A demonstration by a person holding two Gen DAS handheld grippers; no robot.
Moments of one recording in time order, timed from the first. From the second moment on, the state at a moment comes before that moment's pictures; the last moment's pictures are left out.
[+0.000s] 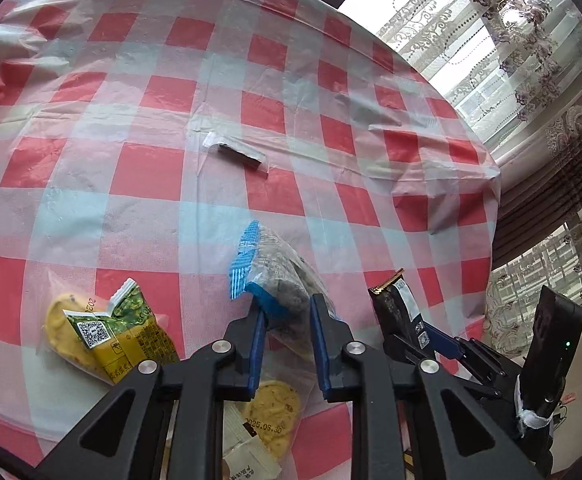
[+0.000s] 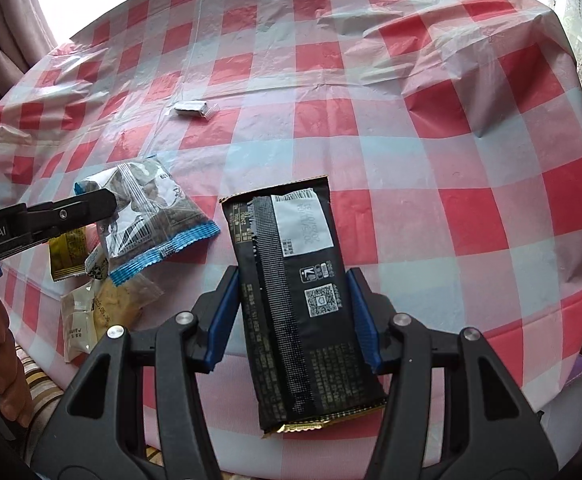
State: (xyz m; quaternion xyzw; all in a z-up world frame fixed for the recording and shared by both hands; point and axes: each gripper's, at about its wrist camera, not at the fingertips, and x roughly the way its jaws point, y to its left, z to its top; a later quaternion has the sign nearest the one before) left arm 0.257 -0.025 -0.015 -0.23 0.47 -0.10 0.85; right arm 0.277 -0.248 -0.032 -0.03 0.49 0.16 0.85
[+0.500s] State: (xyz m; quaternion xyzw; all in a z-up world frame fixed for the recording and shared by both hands) left arm 0.213 -0.069 0.000 -0.22 0.47 -0.15 0.84; right arm 0.235 -0.293 -0.014 0.00 0.48 0.14 0.86
